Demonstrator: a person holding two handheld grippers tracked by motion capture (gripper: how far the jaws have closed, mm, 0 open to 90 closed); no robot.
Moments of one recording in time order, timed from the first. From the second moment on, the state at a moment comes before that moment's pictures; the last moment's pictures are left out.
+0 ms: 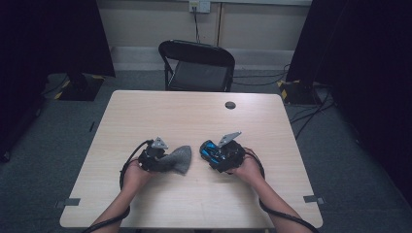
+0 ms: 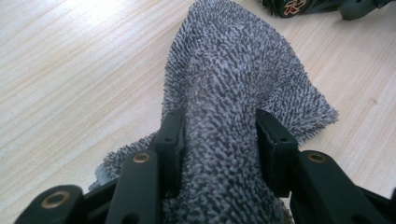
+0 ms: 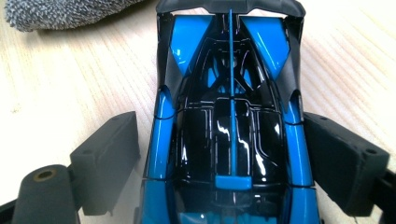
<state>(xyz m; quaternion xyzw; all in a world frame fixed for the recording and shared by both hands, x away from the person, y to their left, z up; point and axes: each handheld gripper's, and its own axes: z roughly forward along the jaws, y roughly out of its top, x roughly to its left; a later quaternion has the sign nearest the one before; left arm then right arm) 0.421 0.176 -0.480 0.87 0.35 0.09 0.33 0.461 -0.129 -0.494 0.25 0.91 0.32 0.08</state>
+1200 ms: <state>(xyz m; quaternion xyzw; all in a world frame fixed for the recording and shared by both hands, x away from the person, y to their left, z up) 0.419 0.174 -0.481 0.88 0.34 0.09 0.33 0.478 -0.098 -0.491 0.27 0.90 0.32 0.09</state>
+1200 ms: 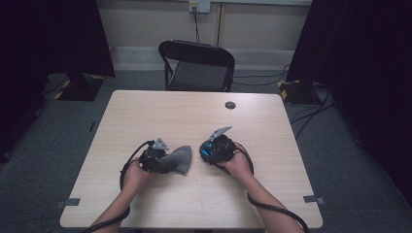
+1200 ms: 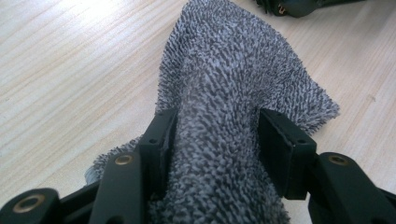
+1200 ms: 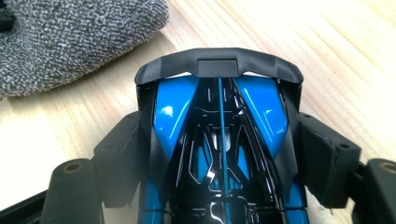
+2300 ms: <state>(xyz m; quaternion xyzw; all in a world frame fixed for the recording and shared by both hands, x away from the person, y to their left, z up) 0.431 0.179 -0.470 0.87 0.35 0.06 0.35 0.474 -0.119 -0.473 0.29 0.88 0.36 0.06</state>
